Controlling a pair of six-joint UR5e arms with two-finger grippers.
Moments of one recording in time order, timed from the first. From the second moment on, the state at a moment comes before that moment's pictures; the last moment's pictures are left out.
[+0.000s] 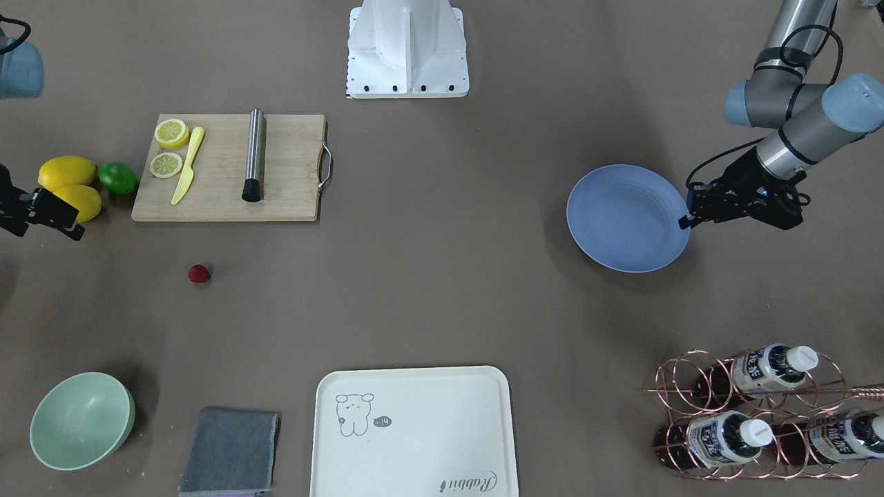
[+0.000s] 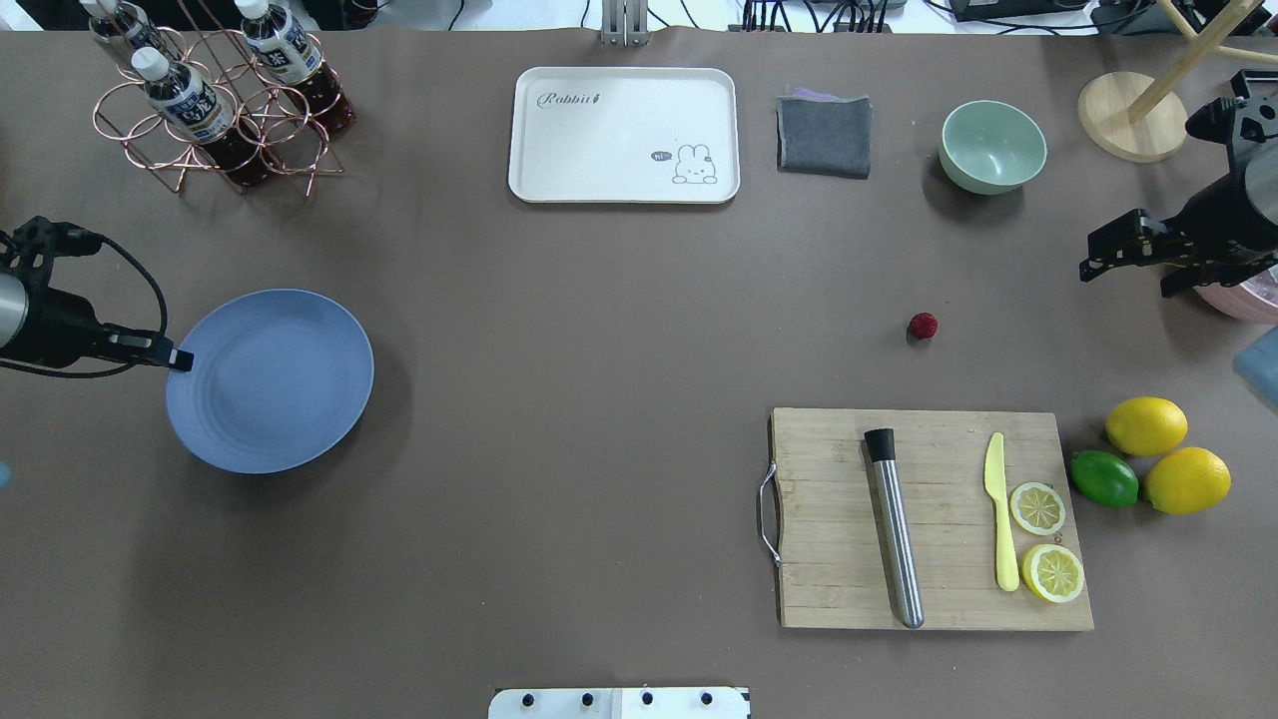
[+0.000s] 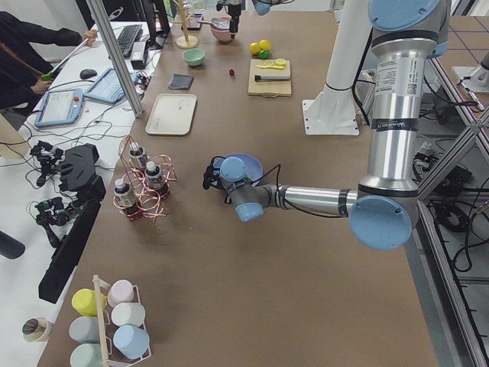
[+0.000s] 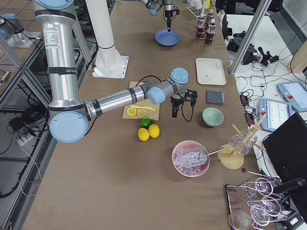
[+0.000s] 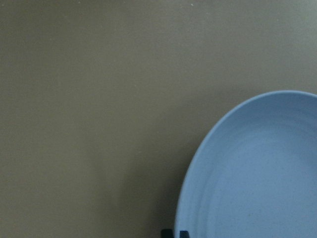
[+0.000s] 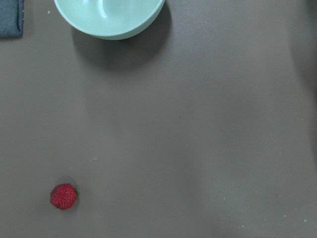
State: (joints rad) left arm -0.94 -1.61 -1.52 -2.60 -2.30 -0.98; right arm 1.11 -1.48 1.79 -1.34 2.29 0.84
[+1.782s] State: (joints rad) left arm -0.74 -1.82 -1.76 -2.29 -2.10 -1.30; right arm 0.79 -1.26 1.57 -1.25 2.03 1.05
